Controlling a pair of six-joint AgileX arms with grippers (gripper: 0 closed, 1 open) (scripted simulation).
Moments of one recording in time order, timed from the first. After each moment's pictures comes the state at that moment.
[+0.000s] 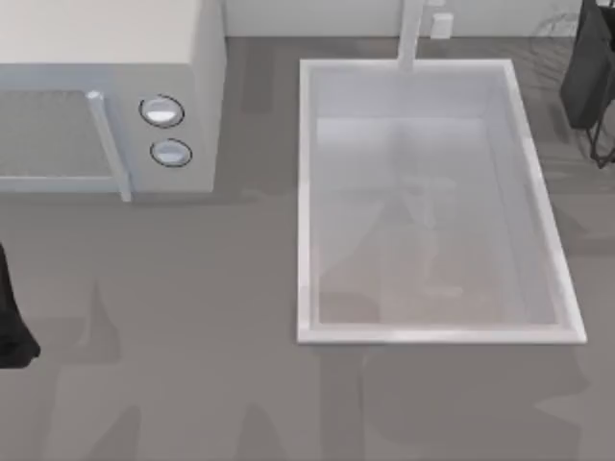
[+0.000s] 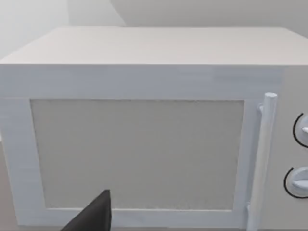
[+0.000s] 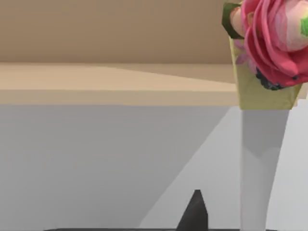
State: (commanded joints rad) left arm 0.00 0.00 0.00 0.00 0.00 0.00; right arm -0.42 1.58 1.05 0.55 -0.39 0.02
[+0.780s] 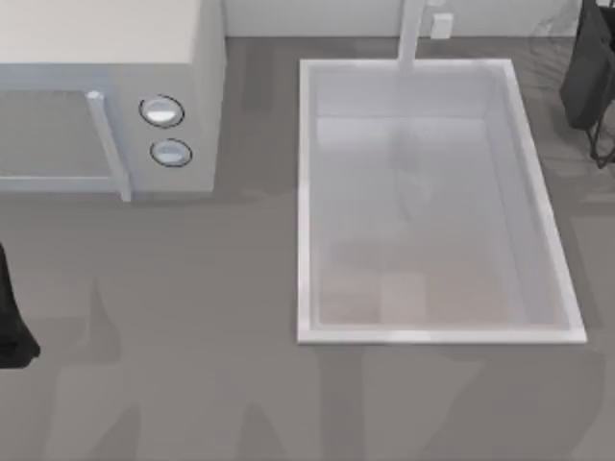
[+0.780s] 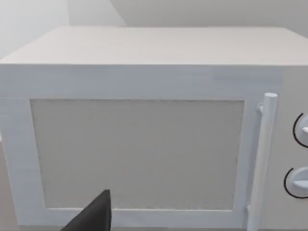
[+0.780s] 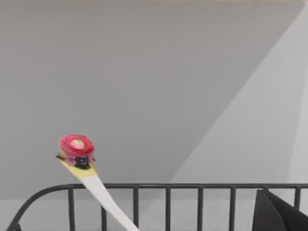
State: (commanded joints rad) left arm 0.00 0.00 0.00 0.00 0.00 0.00; right arm -0.31 1.80 0.98 0.82 -0.28 0.02
